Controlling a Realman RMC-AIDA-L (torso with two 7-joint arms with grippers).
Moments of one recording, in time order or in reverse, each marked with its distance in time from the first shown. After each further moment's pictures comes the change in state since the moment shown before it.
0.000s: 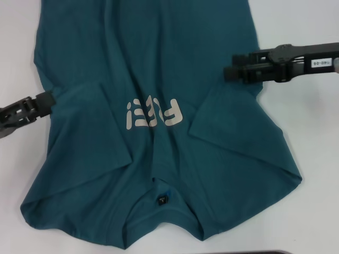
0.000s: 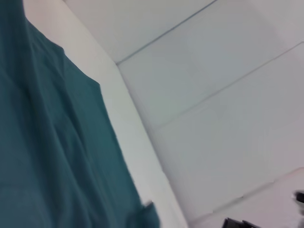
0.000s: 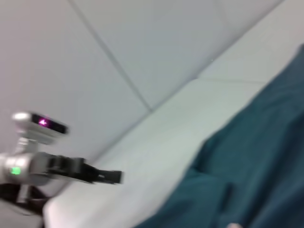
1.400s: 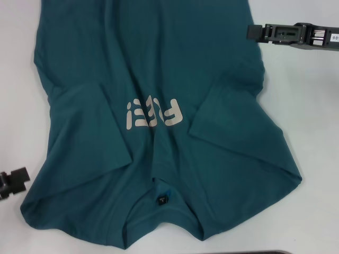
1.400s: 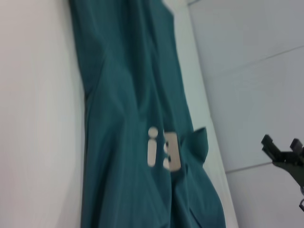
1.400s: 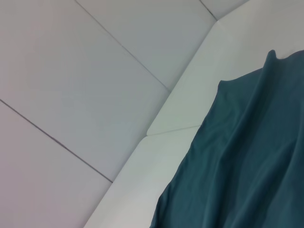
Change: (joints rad) left arm 0.151 0.056 -0.002 -0.027 0.182 0.067 -0.077; right arm -0.016 0.000 0.160 0.066 0.007 0.116 0.196
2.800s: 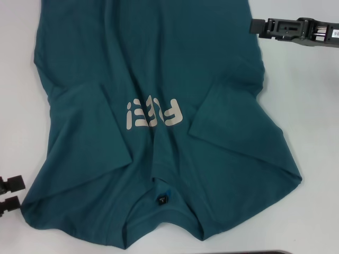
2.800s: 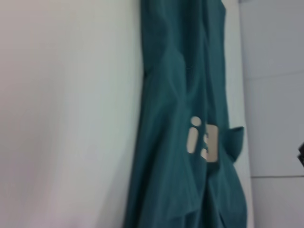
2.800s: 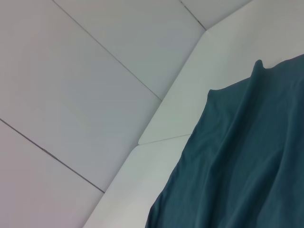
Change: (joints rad) left arm -0.006 0.022 0.001 0.001 0.079 -0.042 -0.178; right arm 0.005 -0.001 0.022 0.008 -0.008 0.023 0.007
